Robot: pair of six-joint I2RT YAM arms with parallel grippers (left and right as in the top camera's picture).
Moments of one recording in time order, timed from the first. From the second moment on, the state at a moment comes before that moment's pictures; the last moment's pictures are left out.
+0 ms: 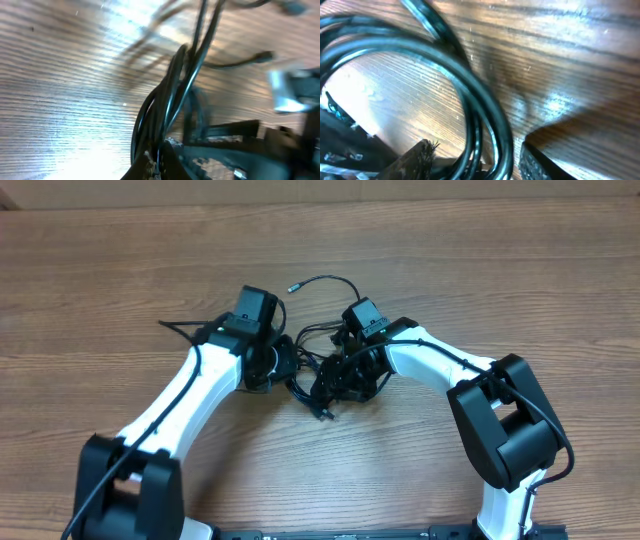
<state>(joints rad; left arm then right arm) -0.32 1.63 1.11 -0.72 0.26 -0.67 0.53 2.01 1.24 -0.62 -0.62 0.52</state>
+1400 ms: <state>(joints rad) -0.12 1.62 1.11 -0.85 0.16 -0.54 0.56 2.01 1.24 -0.55 -0.48 0.68</state>
